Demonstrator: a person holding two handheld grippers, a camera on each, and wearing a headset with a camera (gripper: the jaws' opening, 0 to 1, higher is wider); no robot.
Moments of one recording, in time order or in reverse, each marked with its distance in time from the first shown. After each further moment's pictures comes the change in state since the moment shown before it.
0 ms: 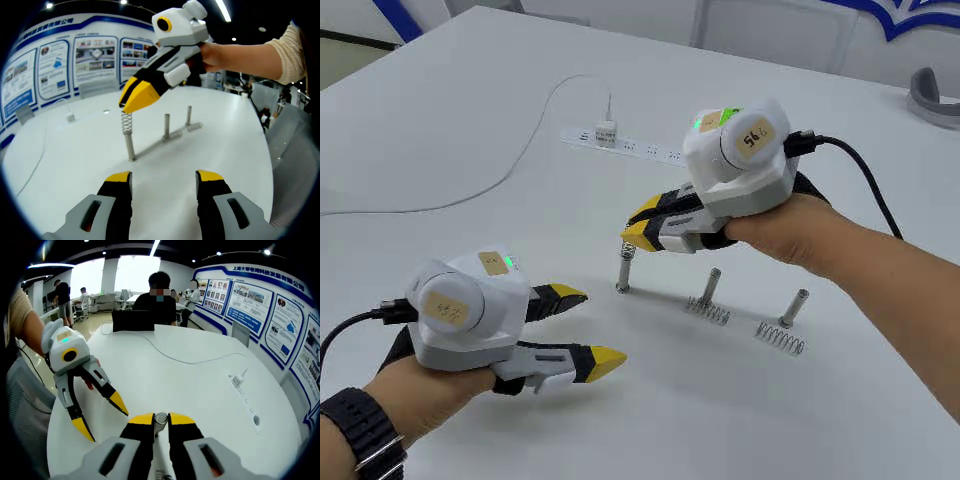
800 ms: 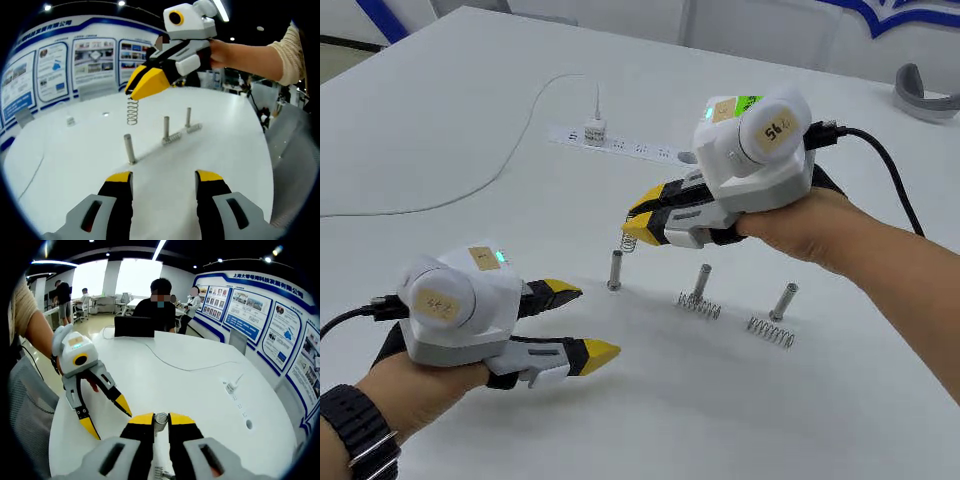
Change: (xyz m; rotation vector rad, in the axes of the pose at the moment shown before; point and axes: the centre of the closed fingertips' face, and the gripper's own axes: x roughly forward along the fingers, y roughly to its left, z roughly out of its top) left arm 0.001 0.000 0.004 0.015 -0.008 -0.004; right arm -0.022 -0.006 0.011 -0.032 -0.044 -0.029
